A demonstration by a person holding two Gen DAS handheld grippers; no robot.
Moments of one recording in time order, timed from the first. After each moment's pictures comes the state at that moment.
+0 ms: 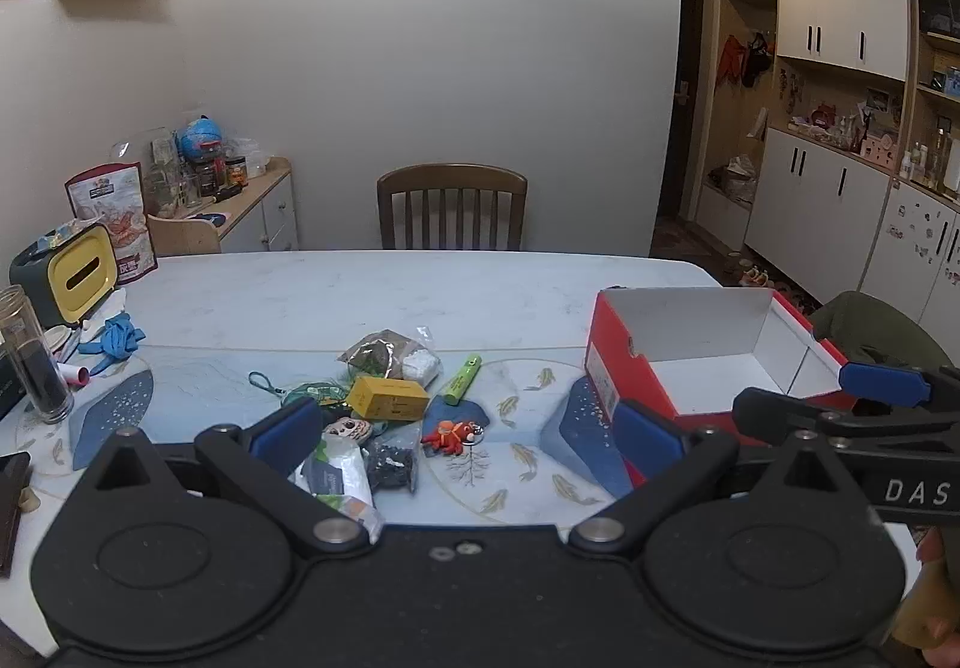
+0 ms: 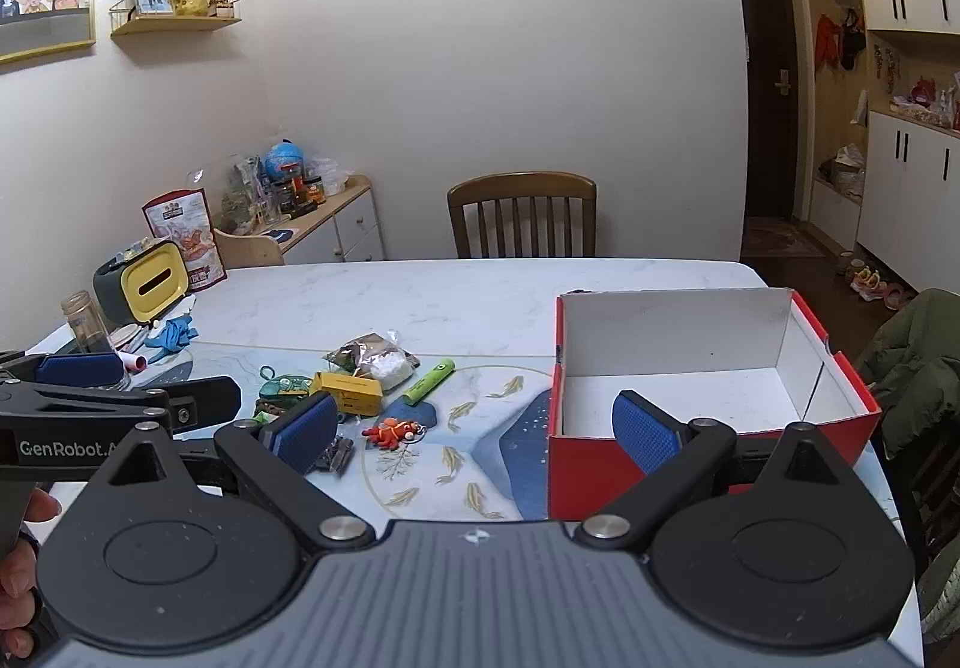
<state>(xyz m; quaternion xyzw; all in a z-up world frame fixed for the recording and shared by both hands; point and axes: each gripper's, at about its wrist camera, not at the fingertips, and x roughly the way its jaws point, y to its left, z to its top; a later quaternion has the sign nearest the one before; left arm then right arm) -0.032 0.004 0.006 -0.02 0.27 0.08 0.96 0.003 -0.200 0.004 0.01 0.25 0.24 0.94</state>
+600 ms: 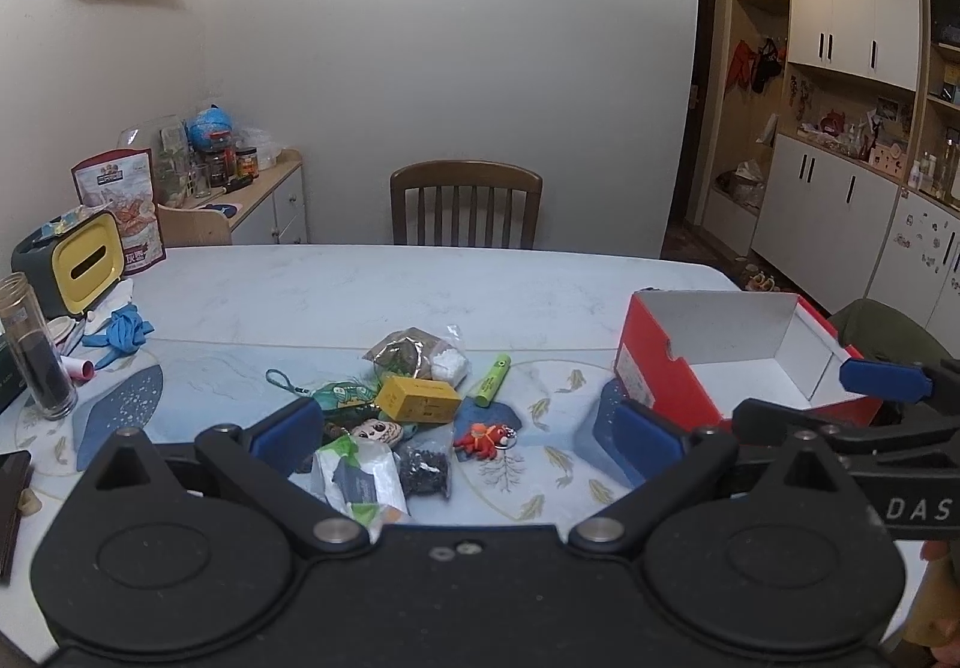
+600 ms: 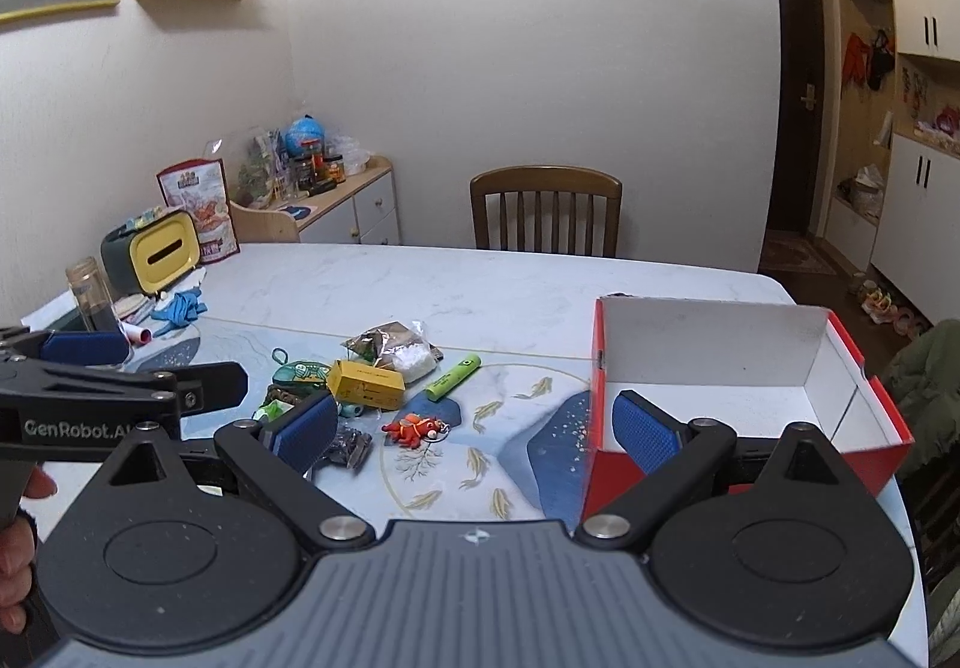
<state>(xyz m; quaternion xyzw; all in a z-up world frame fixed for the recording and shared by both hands) -0.019 0.043 -0.004 -0.04 0.27 0.08 0.96 0.012 -0.157 -0.002 -0.03 0.25 0.25 0.94</state>
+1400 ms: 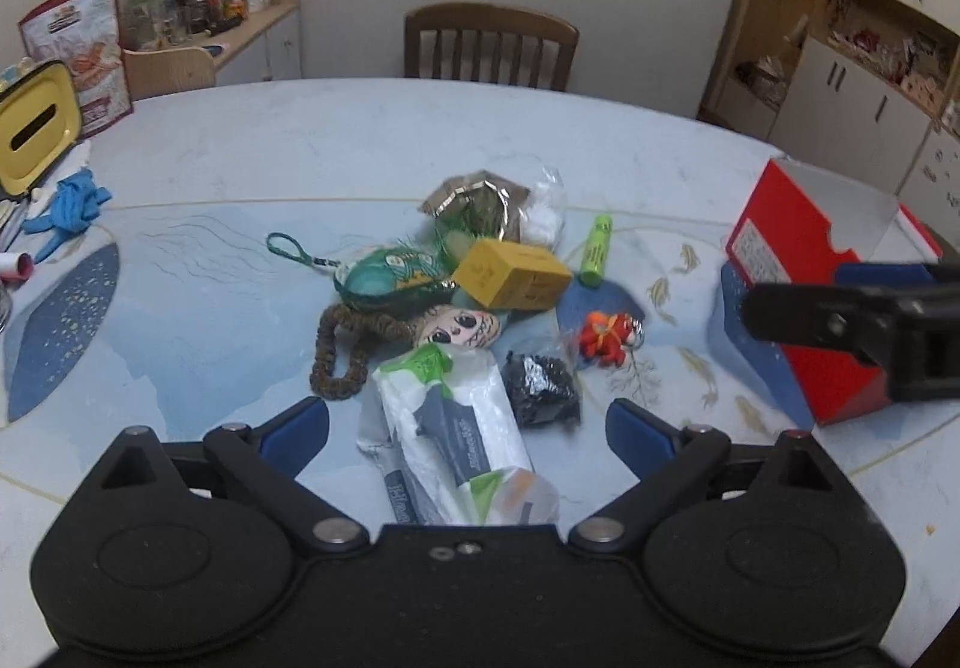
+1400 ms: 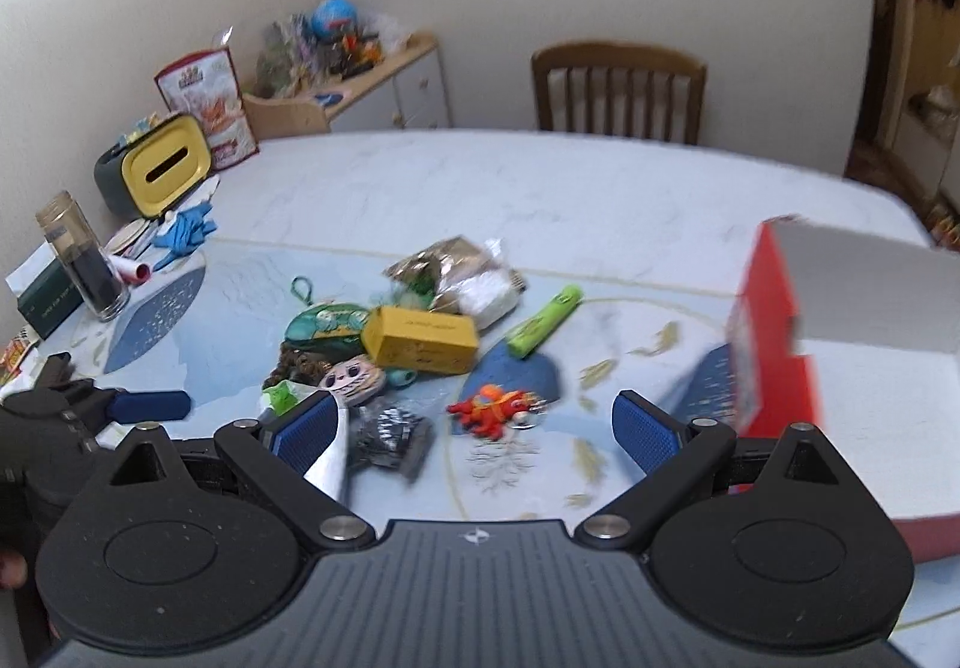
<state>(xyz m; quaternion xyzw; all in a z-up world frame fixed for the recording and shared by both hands) 0.069 0.144 -0.109 -0.06 0.41 0.05 0.91 0.125 -0.041 -0.069 -0.04 0.38 0.30 0.88</state>
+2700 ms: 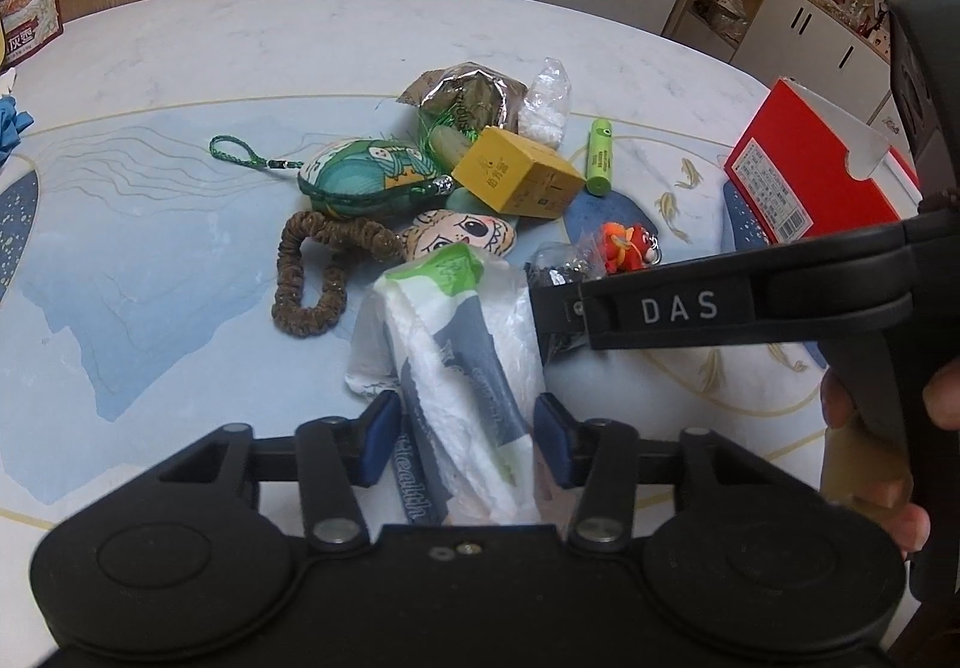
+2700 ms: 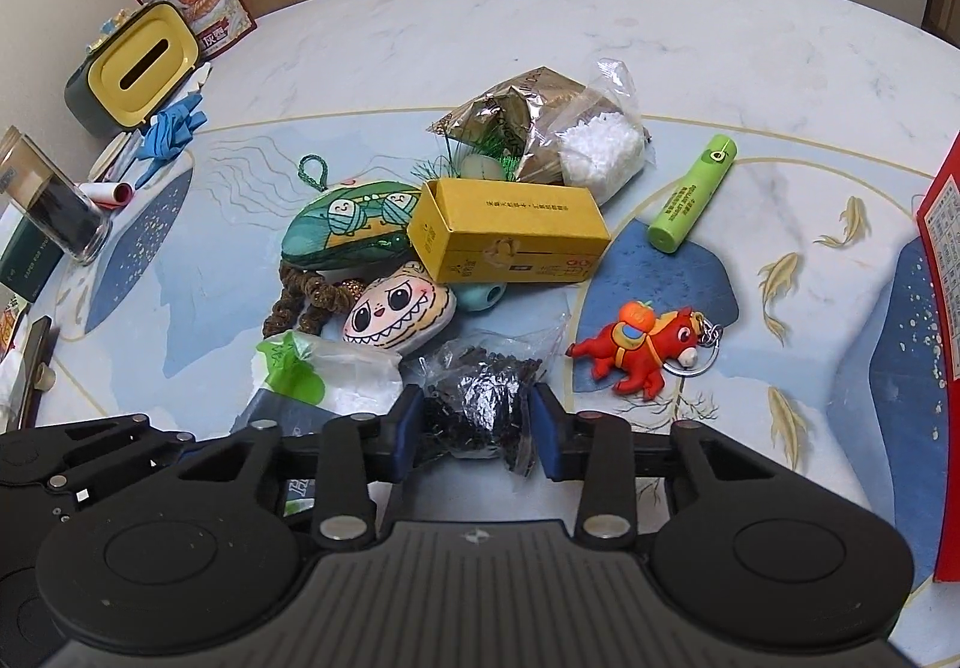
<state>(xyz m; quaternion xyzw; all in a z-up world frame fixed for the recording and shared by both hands) 0.091 0.175 -0.156 -0.09 0.47 -0.02 0.88 0.172 0.045 -0.153 -0.04 0.51 0.31 0.80</state>
